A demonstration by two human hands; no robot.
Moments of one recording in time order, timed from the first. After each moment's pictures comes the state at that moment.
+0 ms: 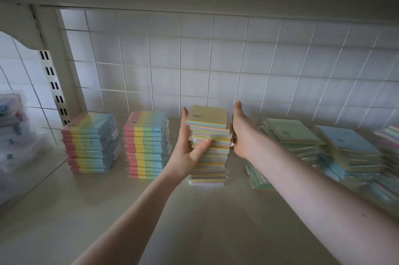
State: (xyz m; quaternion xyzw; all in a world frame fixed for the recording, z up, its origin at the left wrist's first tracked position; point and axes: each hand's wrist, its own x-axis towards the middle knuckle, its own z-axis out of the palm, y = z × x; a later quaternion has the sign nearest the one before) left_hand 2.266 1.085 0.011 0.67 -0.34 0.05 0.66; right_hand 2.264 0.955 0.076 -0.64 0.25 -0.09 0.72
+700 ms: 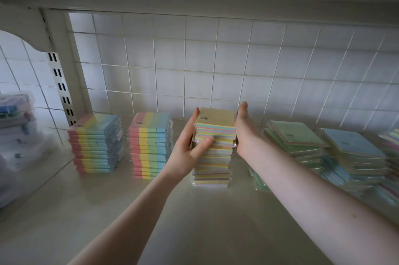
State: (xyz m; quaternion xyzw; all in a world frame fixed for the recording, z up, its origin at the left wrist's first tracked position) left_hand 2.267 1.095 0.017 0.67 -0.32 0.04 0.67; right_hand 2.264 0.959 0.078 -0.64 0.25 -0.13 0.71
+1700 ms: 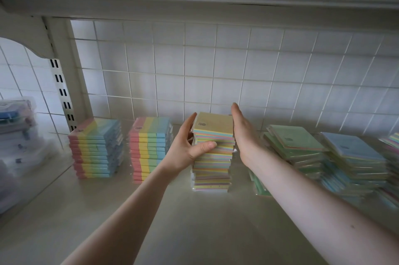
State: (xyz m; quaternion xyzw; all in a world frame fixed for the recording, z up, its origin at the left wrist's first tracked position) left_hand 2.285 1.100 0.032 0.71 -0.29 -0.02 0.65; right_hand 2.260 0.955 0.073 -0.72 0.16 -0.18 0.66
